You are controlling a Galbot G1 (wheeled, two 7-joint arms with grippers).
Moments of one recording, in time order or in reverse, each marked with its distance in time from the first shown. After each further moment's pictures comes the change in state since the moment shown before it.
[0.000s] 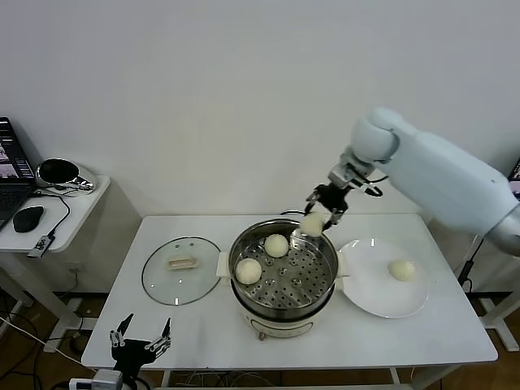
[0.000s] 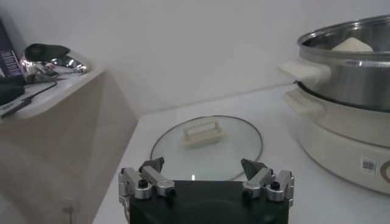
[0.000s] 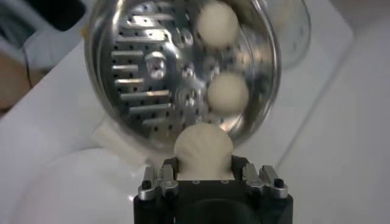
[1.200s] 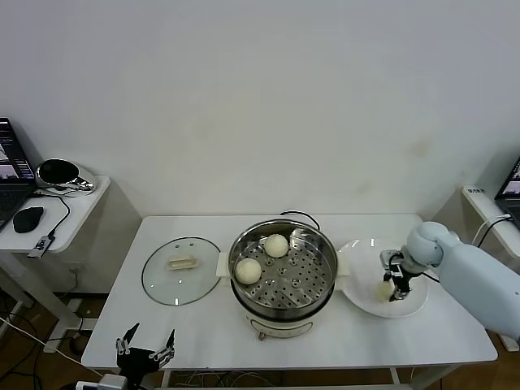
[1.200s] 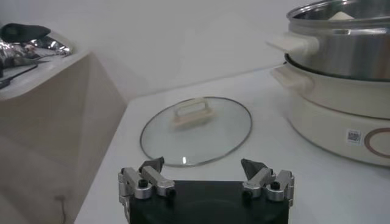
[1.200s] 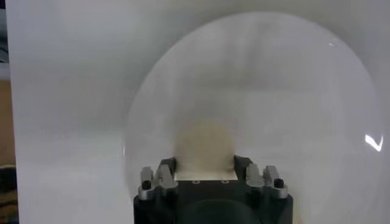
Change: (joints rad) left arm 0.010 0.045 0.017 0.046 -0.001 0.012 0.019; right arm -0.603 -0.325 0.348 -0.037 -0.353 -0.692 0.196
